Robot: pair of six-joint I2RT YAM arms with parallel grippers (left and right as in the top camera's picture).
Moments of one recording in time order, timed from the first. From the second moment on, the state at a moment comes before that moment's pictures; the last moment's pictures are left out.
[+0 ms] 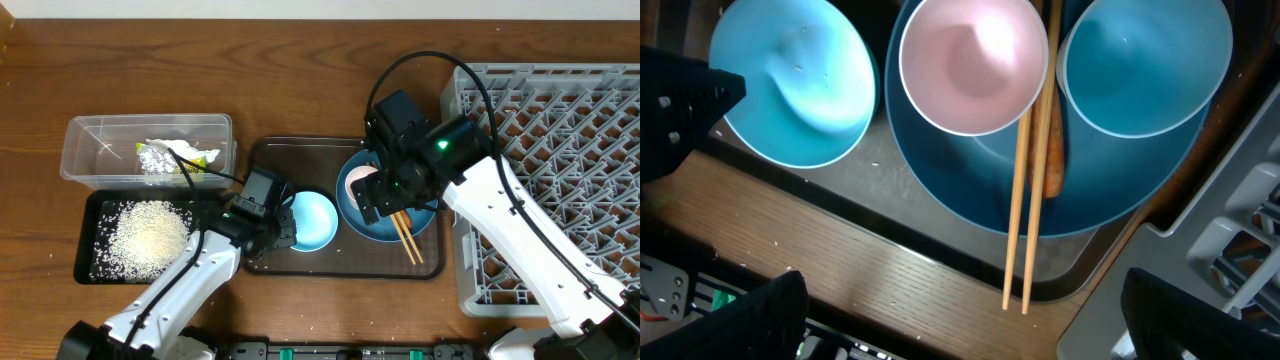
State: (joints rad) left arm -0.44 1.32 0.68 -0.59 0.10 -0.57; right arm 0.62 1.60 1.54 -1.33 -0.07 0.25
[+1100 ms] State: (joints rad) left arm -0.44 1.04 0.68 -0.59 0.10 -0.57; right arm 0.68 1.60 1.54 -1.24 -0.14 0.26
